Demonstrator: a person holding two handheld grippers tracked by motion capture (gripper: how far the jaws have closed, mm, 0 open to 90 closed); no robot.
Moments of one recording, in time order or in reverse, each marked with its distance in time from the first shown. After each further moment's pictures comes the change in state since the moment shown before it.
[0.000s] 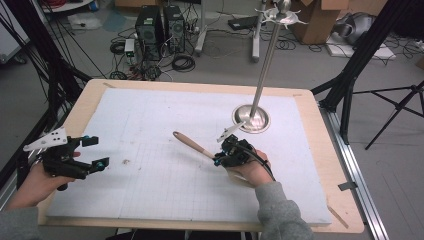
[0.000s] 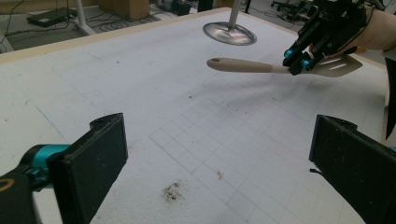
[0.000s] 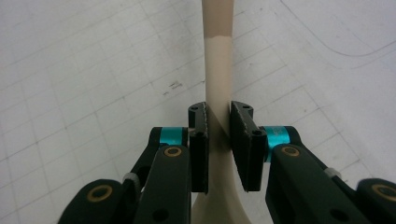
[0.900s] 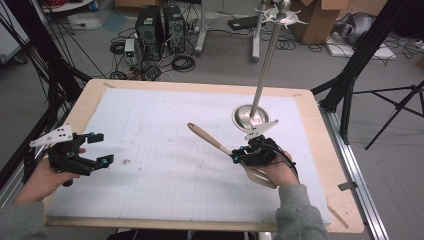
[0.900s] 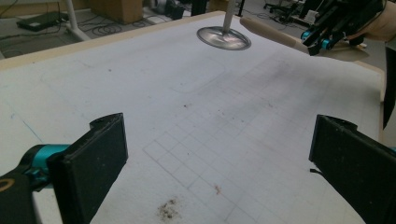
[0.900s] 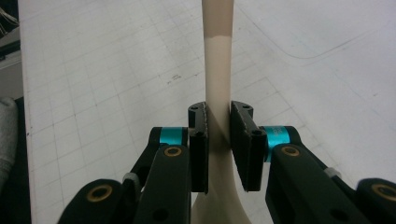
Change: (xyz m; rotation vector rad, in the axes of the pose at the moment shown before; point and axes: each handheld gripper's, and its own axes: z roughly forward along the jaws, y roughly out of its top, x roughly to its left) left arm 0.002 0.007 0.012 -0.018 -0.025 0.019; right arm -0.019 -0.035 -0.057 -0.166 0.036 -0.012
